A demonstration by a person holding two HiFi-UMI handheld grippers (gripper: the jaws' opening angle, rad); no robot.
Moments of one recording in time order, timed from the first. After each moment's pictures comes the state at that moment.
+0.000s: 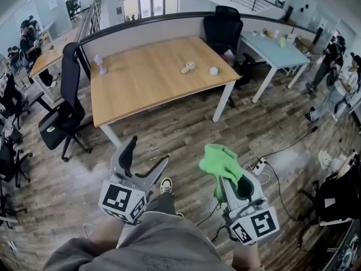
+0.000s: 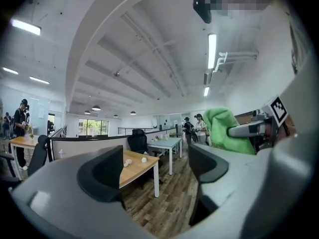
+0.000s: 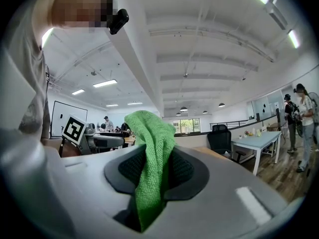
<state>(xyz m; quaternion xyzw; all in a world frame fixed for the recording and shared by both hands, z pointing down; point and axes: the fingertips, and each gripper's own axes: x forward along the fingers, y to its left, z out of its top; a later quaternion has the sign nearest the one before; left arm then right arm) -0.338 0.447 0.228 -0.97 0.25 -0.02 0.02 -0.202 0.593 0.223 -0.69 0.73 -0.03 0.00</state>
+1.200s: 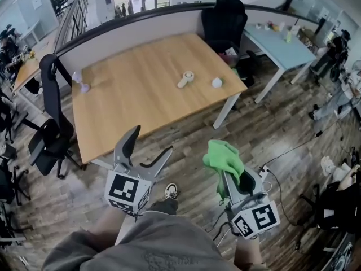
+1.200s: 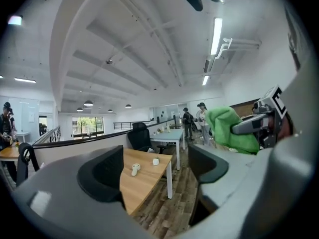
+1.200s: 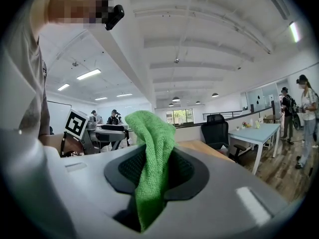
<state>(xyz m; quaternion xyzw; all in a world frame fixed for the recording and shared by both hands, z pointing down) -0.187 0.172 0.242 -0.97 0.22 -0.08 0.04 -0.064 0.333 0.245 -0.71 0.70 -0.09 -0.02</state>
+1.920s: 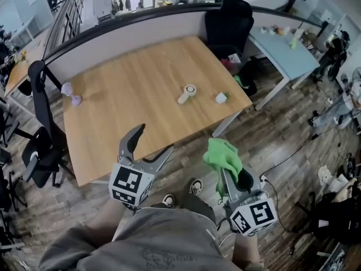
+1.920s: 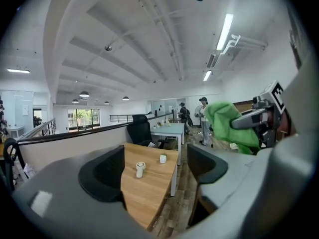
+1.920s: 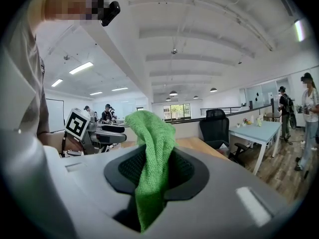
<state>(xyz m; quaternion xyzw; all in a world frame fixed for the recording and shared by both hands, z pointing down) -0.114 0.019 0.278 -0.97 0.20 -0.12 0.02 0.003 0.183 0.263 -0.72 0.69 -0.11 -0.04</state>
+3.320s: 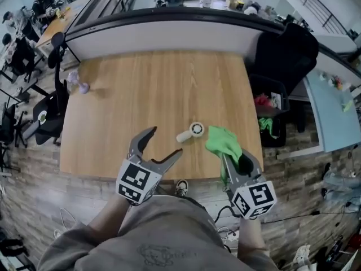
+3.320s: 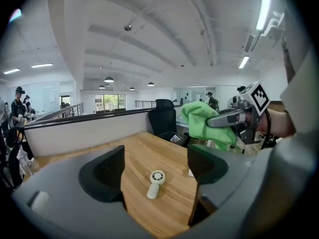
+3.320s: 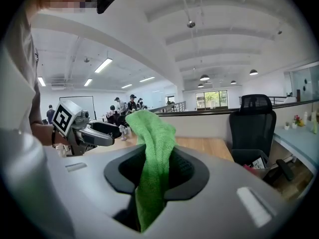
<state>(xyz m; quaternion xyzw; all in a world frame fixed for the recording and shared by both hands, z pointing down) 0.092 -0.173 0.343 -0.92 0.35 -0.18 -0.05 0.253 -0.125 0.326 -0.54 0.82 -0.13 -0.11</state>
